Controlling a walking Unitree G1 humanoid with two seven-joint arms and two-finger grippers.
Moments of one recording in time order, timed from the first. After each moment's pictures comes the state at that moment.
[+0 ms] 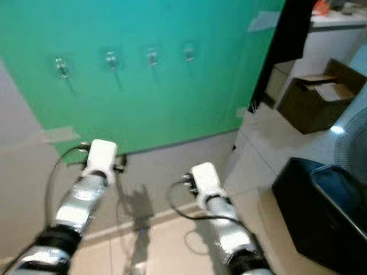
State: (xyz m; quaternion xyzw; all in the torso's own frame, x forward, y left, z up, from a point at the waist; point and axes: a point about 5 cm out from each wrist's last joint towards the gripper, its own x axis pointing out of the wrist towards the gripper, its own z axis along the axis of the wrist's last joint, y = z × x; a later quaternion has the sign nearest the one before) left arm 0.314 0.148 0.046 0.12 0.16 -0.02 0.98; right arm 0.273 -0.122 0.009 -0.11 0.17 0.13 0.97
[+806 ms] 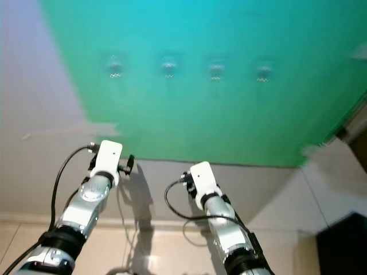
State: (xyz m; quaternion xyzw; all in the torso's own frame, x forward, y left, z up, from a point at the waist) left arm 0.312 0.150 0.045 0.13 0.17 -0.03 0.98; right arm 0.275 -0.109 0.014 -0.10 0.16 0.16 0.97
